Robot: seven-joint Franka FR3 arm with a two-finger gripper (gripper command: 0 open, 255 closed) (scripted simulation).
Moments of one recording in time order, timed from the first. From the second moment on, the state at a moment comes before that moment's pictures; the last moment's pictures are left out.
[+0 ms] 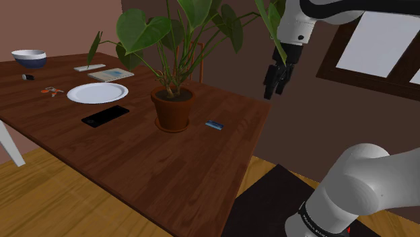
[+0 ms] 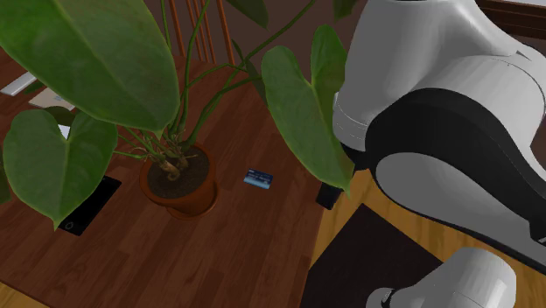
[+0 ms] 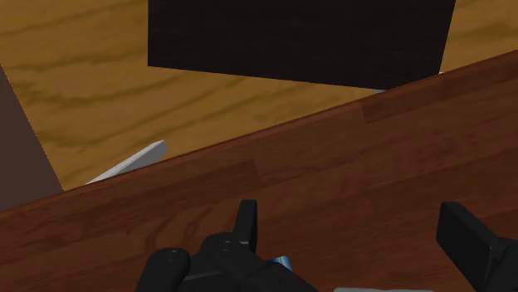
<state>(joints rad) -0.02 -0.79 0.01 -2.35 0.04 1.52 -0.14</state>
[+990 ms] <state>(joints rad) 0.04 -0.65 -0.11 -2.69 0.09 2.29 -0.38</state>
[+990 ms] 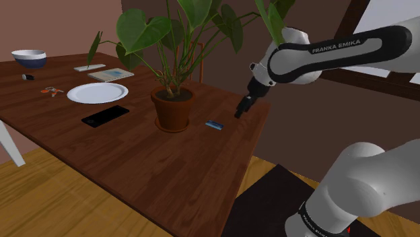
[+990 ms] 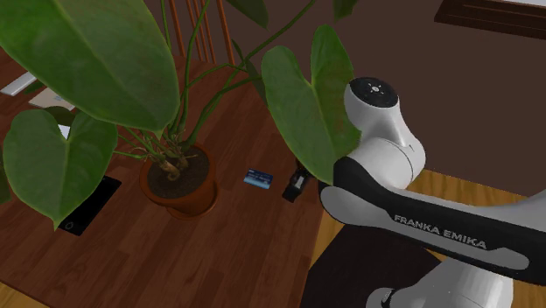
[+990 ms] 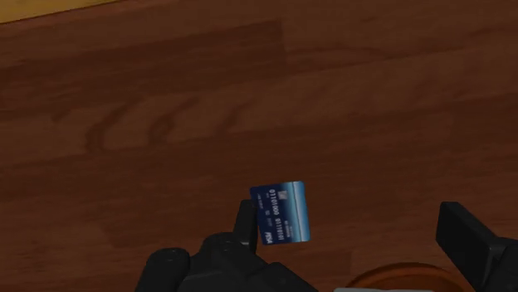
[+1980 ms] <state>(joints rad) 0.64 -0.12 -0.59 -2.57 0.83 2.95 -1.17</state>
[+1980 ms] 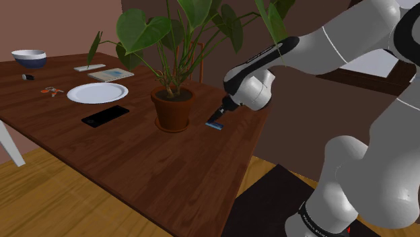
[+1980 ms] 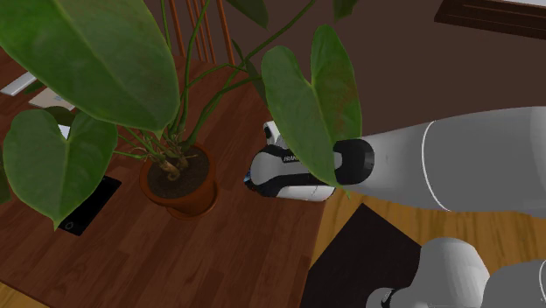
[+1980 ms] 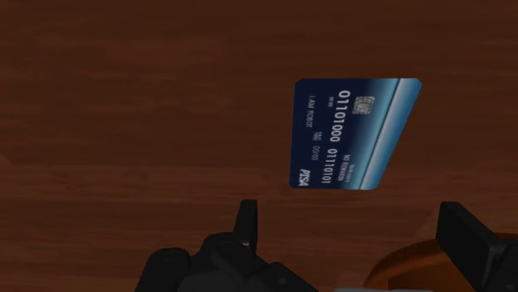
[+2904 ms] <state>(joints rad) 0.70 -0.02 -0.62 -2.50 1.06 2.94 -1.36</state>
